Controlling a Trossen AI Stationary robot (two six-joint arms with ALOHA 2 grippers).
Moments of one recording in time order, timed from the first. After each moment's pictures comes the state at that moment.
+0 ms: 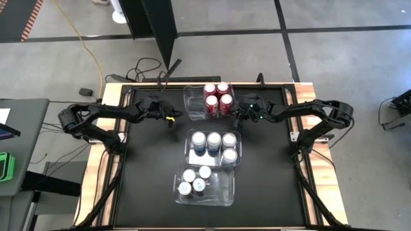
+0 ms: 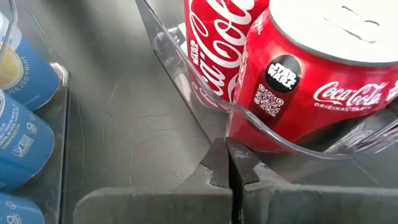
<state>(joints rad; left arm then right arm) 0.60 1.40 0.50 0.34 0.21 -0.02 -0.49 1.49 0.57 0.33 -0.09 -0.08</state>
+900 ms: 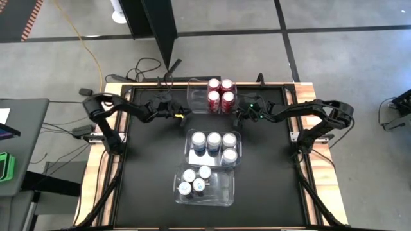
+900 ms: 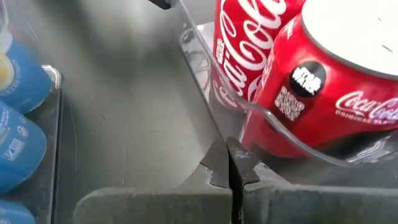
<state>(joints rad) 0.61 1.72 0.56 0.71 0.22 -0.13 -0.49 1.49 0.57 0.33 -0.09 -0.08</state>
